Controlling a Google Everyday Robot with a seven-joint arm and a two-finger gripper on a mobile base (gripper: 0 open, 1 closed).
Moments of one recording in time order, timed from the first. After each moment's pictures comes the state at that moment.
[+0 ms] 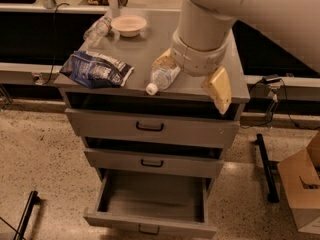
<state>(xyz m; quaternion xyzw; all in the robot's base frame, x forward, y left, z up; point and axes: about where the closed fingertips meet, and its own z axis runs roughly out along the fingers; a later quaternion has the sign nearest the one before) 0.508 -0.073 0.923 -0.93 0.34 -0.12 0.07</state>
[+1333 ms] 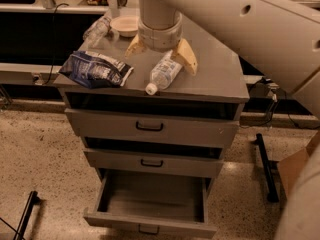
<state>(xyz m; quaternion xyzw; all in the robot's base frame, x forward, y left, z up) 0.618 -0.012 0.911 -0.97 0.17 -0.16 0.03</state>
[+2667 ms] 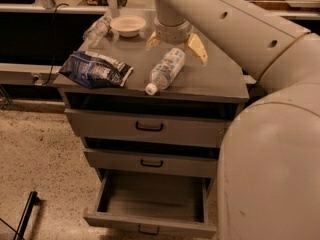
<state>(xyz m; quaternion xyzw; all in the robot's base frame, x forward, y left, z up) 0.705 -0.058 0.886 -0.95 0.24 -0.18 -0.01</state>
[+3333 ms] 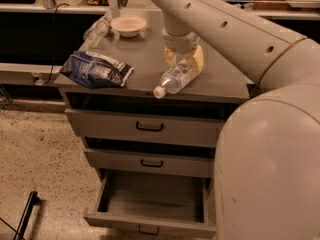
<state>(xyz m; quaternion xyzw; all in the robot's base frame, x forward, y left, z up) 0.707 -0.087 0.853 -0.95 0.26 -0.16 -0.04</state>
